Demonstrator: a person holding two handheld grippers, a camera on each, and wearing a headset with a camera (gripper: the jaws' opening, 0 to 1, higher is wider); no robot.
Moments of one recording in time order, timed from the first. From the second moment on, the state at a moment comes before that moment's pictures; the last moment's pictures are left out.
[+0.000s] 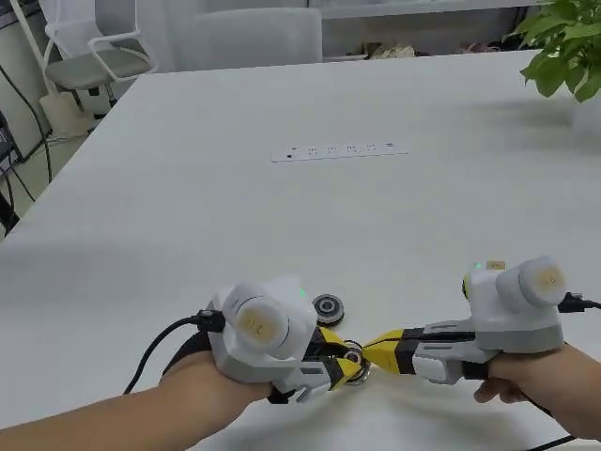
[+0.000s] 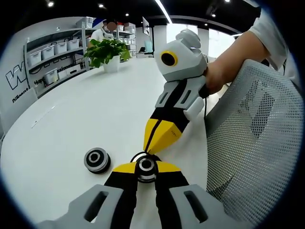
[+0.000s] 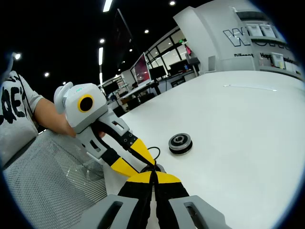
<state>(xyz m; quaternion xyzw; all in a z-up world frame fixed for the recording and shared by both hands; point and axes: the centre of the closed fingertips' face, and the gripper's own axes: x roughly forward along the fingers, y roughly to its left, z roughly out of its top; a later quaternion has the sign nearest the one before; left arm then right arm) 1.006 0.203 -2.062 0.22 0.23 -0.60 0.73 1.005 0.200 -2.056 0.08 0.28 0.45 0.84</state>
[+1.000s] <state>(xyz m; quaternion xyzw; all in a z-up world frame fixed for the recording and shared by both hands) 1.002 0.229 -2.008 0.19 0.21 -0.62 0.74 1.010 0.199 -2.034 0.09 0.26 0.45 0.85</state>
